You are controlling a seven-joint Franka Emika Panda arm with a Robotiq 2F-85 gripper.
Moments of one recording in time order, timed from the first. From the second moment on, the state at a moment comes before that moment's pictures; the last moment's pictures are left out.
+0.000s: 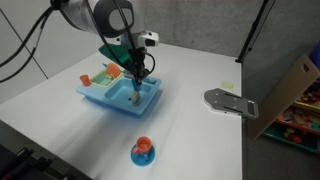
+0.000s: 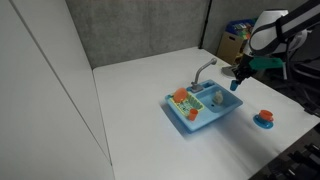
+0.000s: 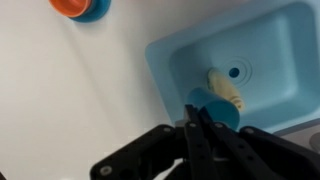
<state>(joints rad) -0.10 0.44 -0.09 -2.05 0.04 2.48 0.18</state>
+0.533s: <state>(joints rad) -0.14 0.45 -0.11 -2.03 0.08 2.45 0.17</state>
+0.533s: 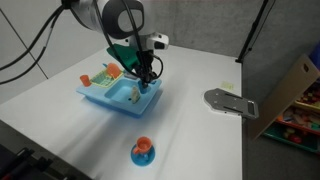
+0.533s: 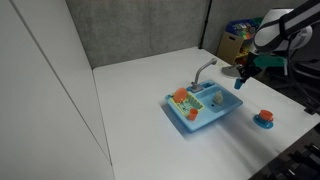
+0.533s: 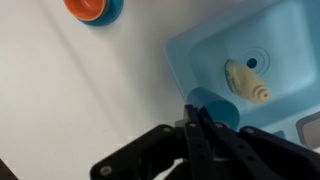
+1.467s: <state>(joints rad) -0.15 0.47 -0.16 -1.97 0.08 2.45 0.21</state>
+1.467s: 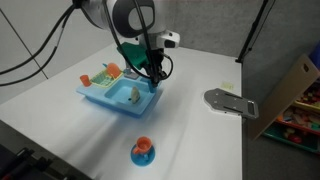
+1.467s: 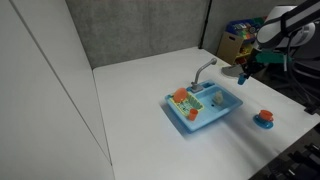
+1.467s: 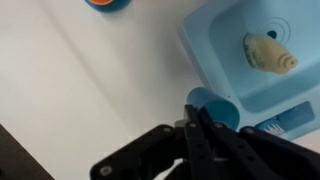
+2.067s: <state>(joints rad) -0.21 0.61 -0.17 -1.83 0.15 2.42 0.21</state>
